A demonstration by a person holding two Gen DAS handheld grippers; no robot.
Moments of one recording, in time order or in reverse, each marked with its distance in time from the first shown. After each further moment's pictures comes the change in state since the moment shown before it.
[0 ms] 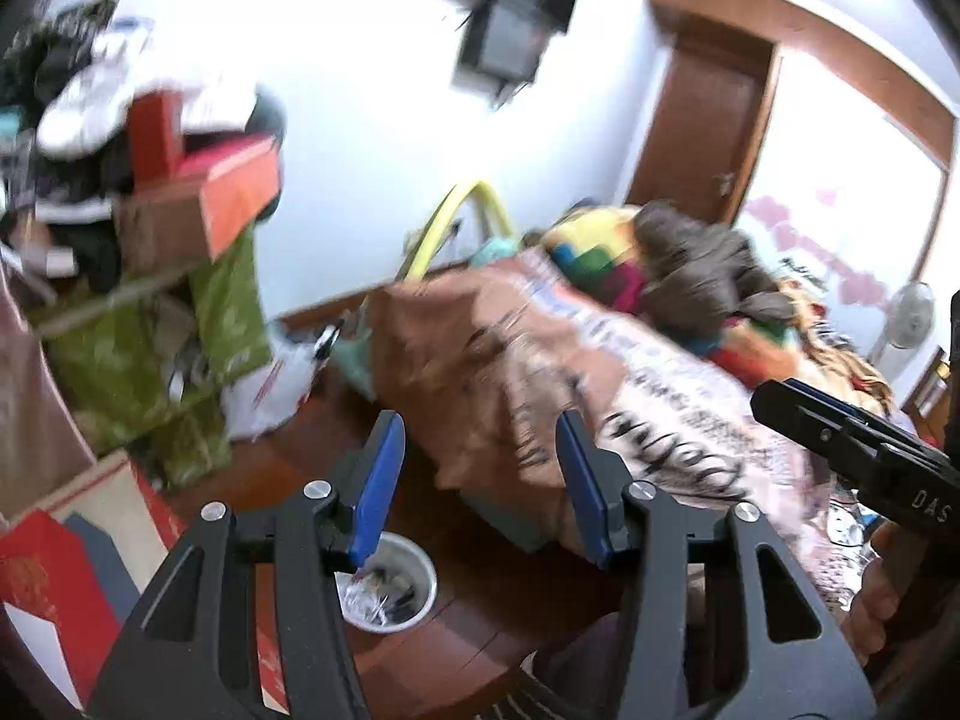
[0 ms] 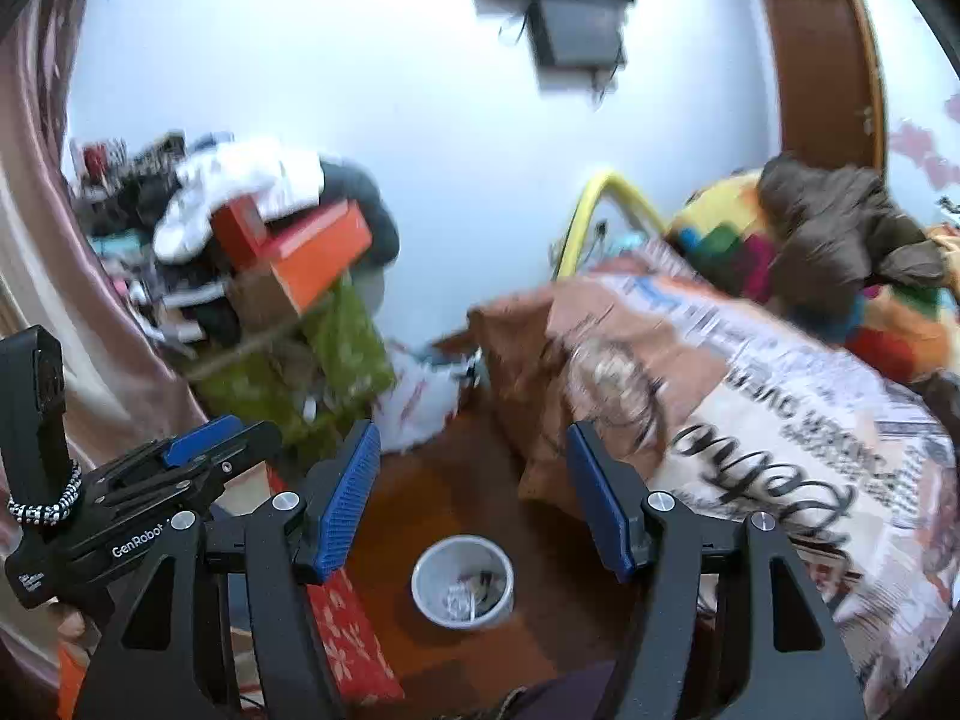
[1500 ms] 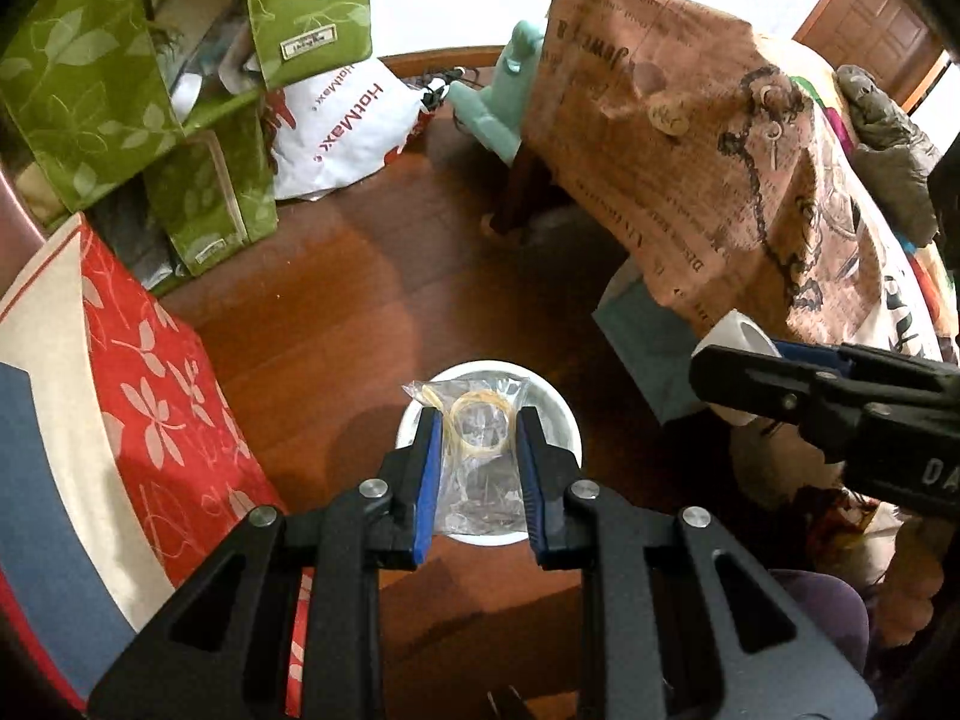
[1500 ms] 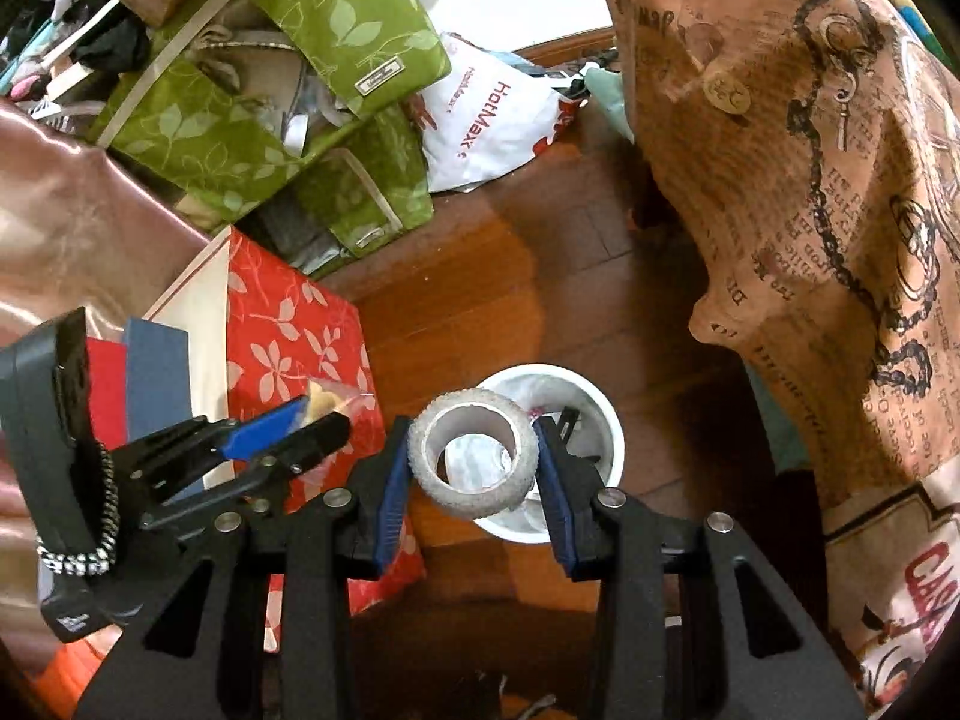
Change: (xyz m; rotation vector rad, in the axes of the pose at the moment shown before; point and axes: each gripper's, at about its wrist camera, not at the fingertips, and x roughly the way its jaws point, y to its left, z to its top) left arm 0.258 0.178 -0.162 -0.235 0.532 0.188; right arm 0.347 0.034 -0.125 -0.098 0.754 0.258
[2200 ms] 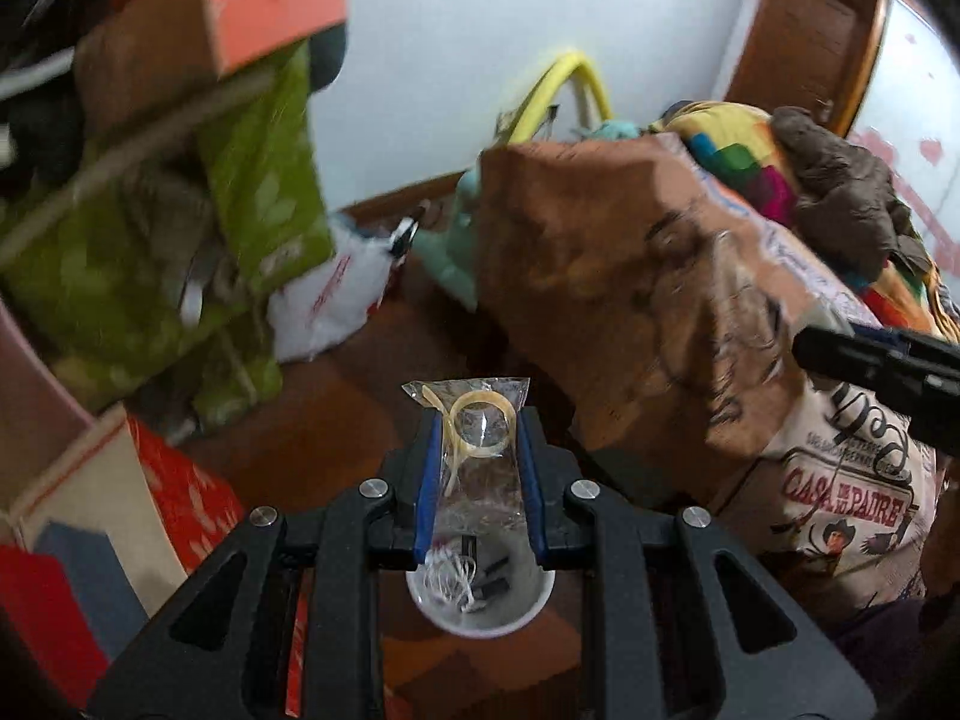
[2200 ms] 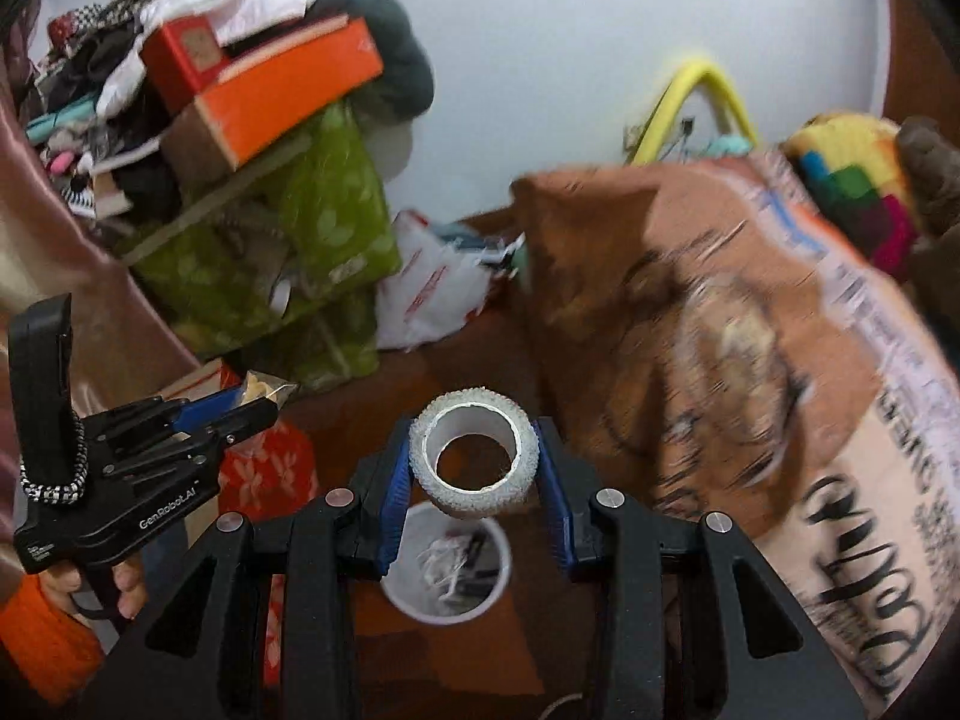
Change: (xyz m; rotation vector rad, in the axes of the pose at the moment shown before) left arm -0.094 -0.042 0.062 0.124 -0.239 0.014; right arm -0.128 -0.007 0.013 -0.040 -0.321 -0.142
